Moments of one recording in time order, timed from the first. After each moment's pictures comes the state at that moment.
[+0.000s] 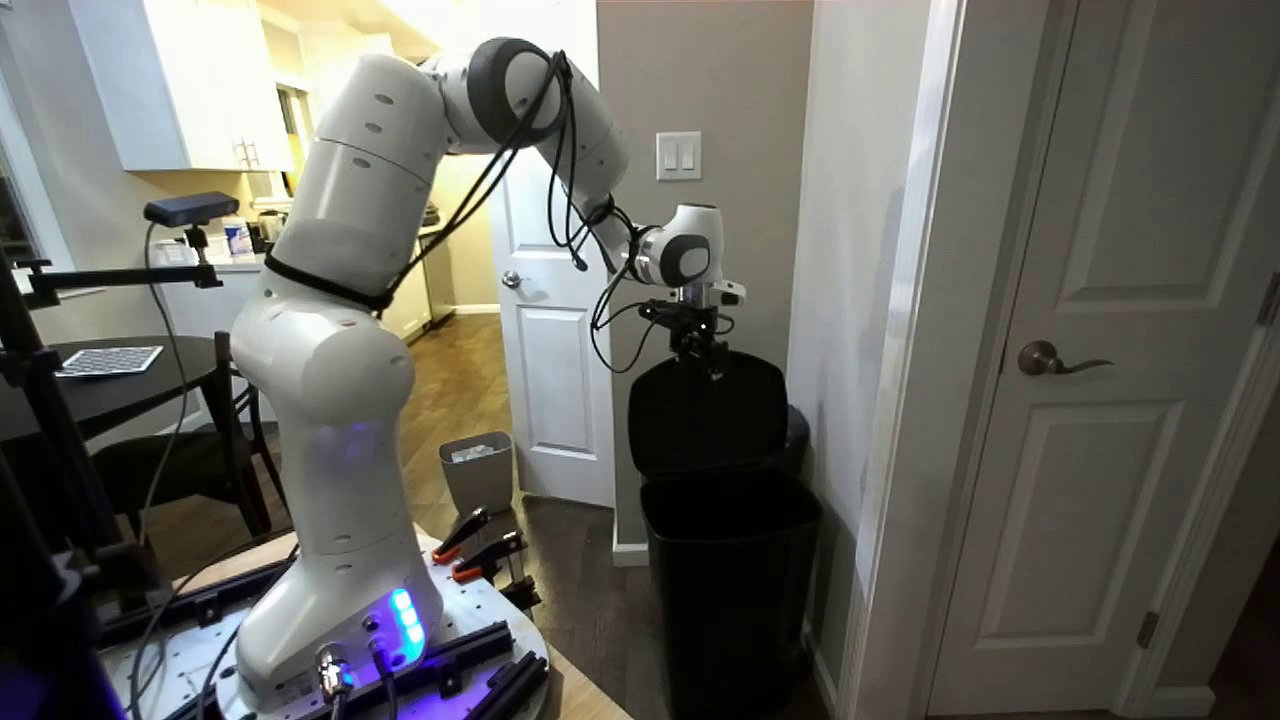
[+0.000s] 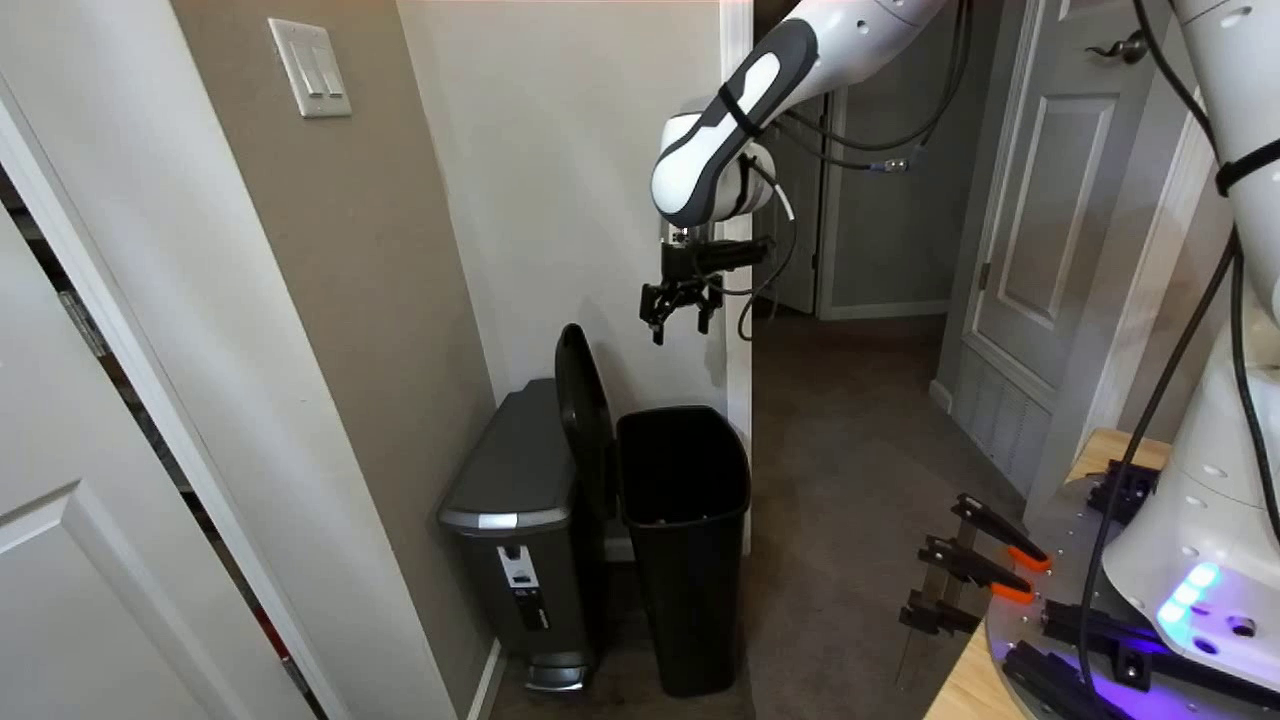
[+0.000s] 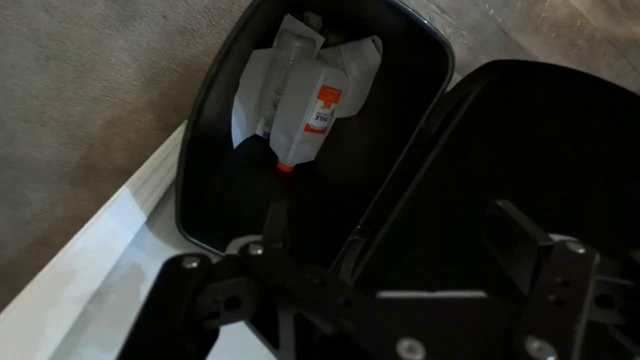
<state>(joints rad) 0.04 0.48 0.00 -1.87 0.08 2.43 0.19</state>
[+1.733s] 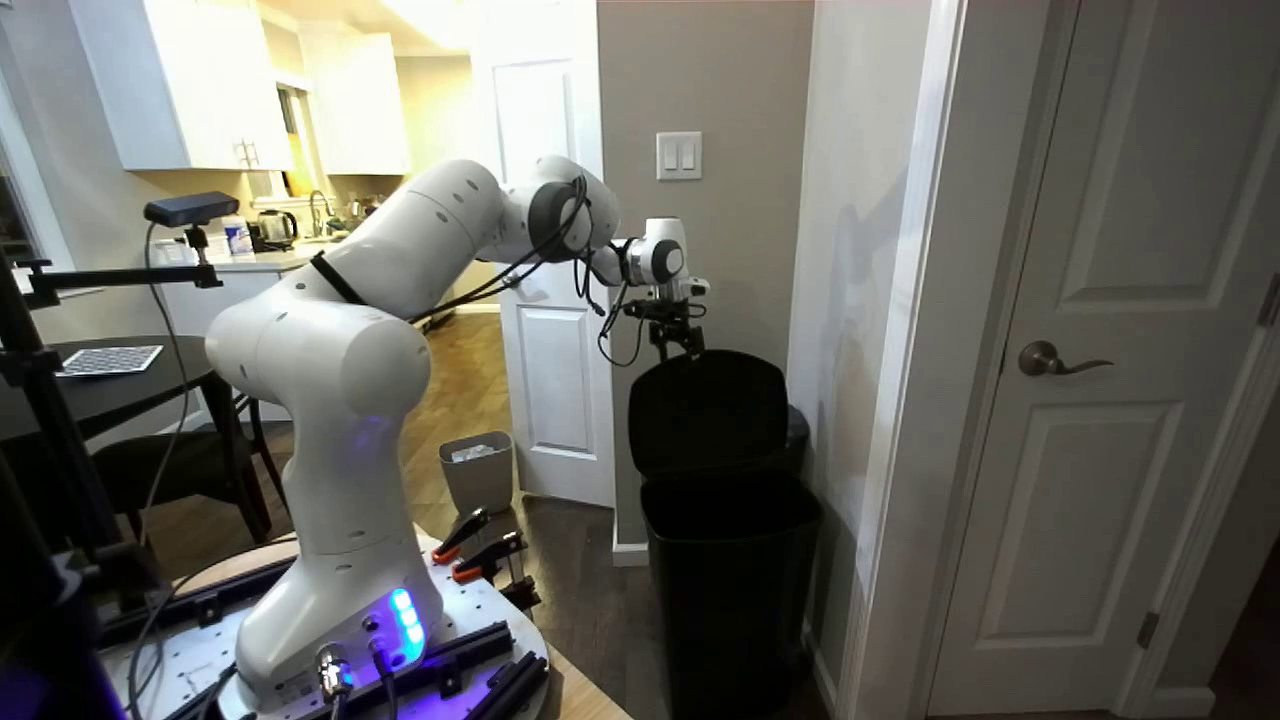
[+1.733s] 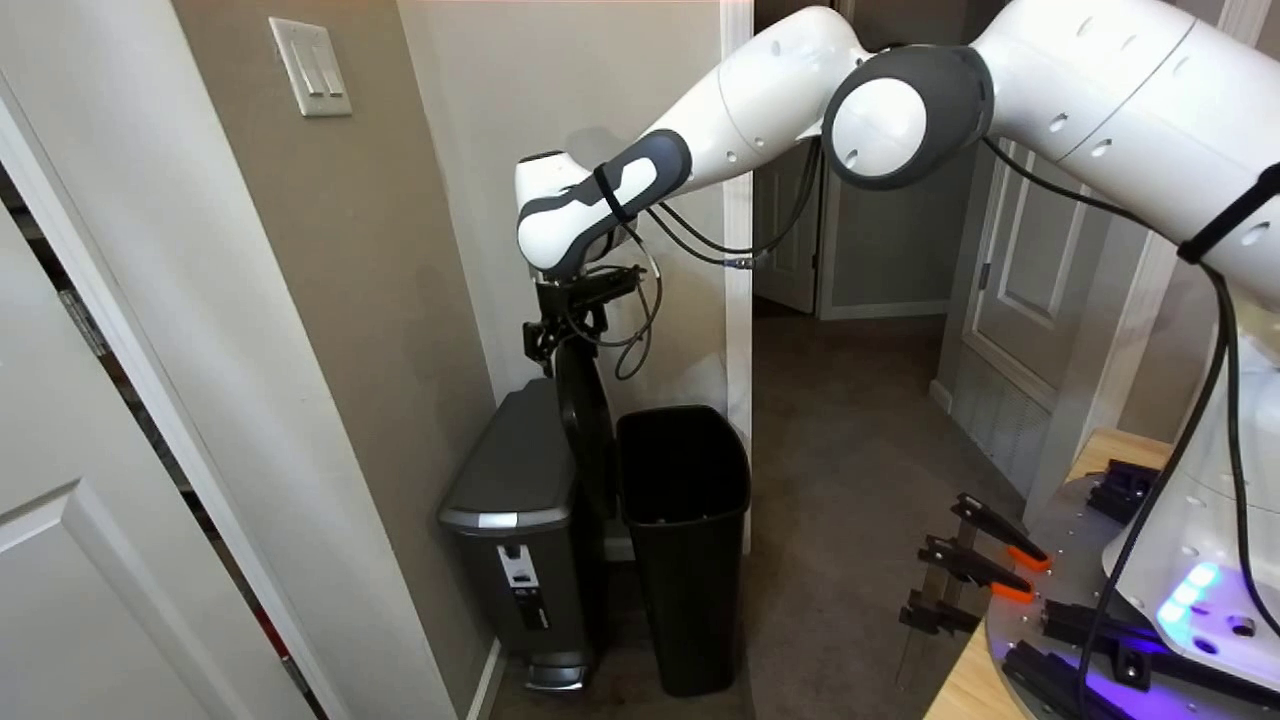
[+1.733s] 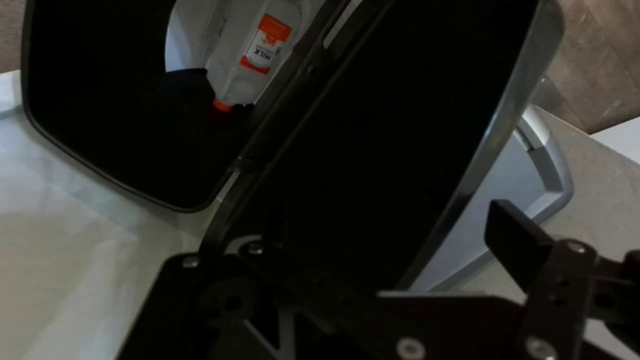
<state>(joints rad) 0.27 0.99 -0.04 -1.05 -0.05 2.13 0.31</state>
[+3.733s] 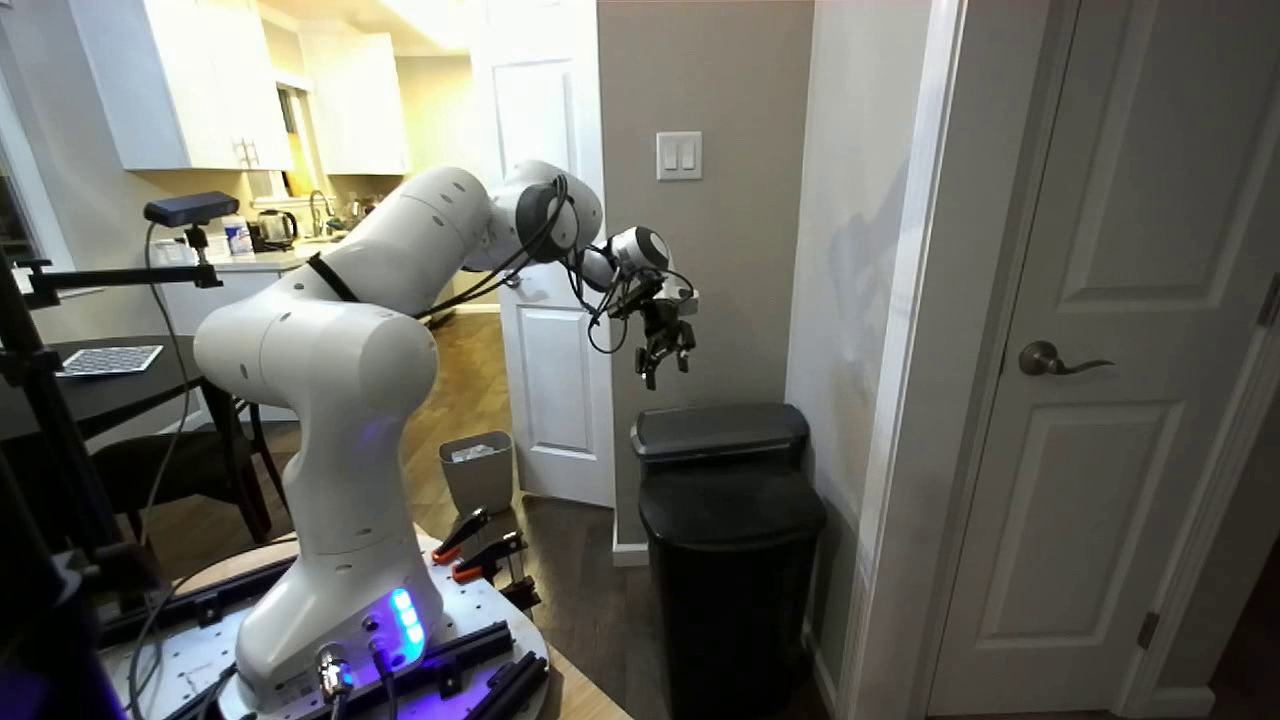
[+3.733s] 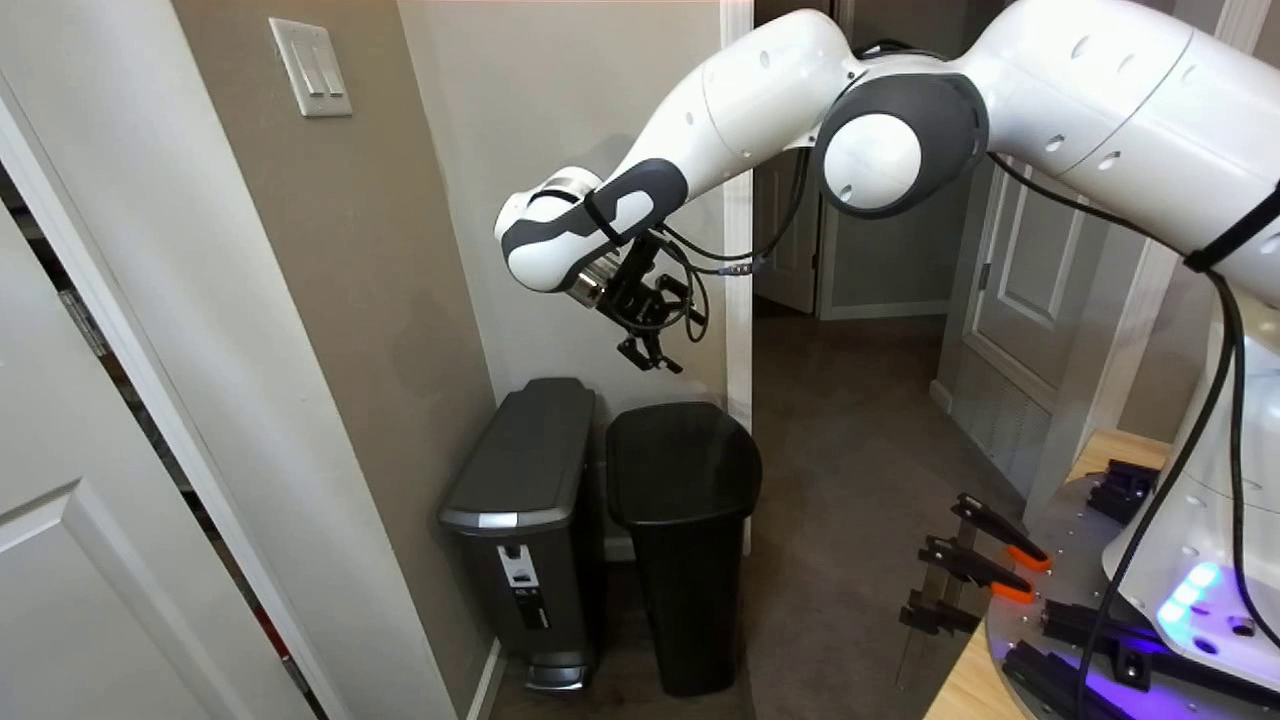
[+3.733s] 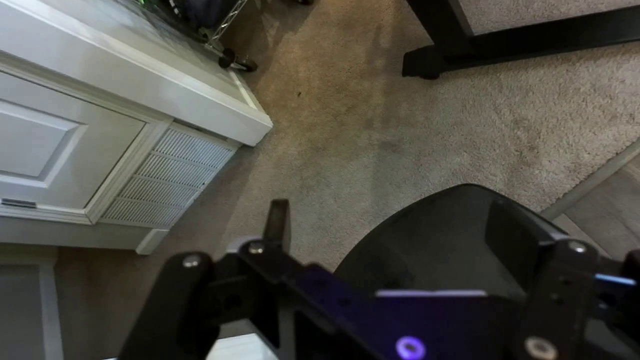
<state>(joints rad) 0.39 1.03 -0.17 -0.95 -0.31 1.26 0.32</state>
